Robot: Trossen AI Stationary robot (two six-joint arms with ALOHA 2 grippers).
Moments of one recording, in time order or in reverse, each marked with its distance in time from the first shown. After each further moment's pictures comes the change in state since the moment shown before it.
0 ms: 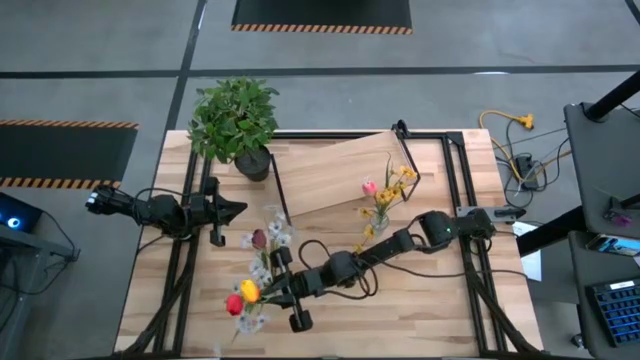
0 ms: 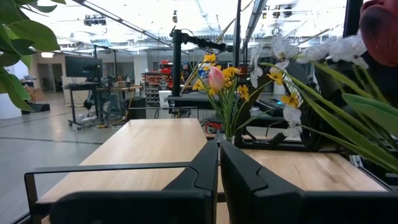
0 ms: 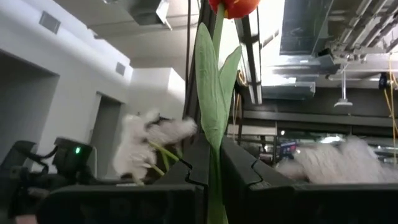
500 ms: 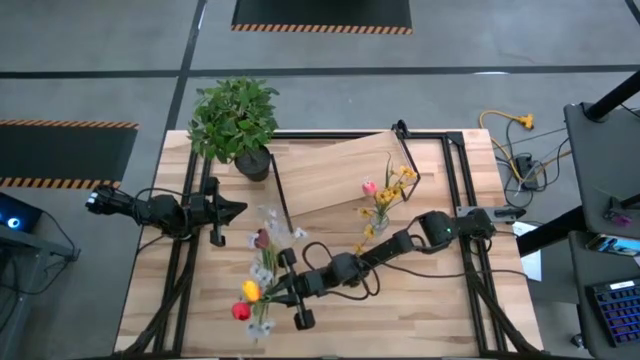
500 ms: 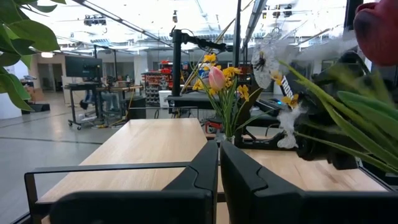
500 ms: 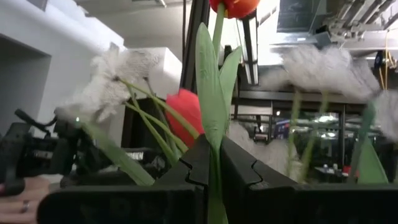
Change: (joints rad) left arm 0.000 0.000 0.000 0.000 0.000 0.000; right arm 0.004 0.000 -0.115 0.028 0.032 0.000
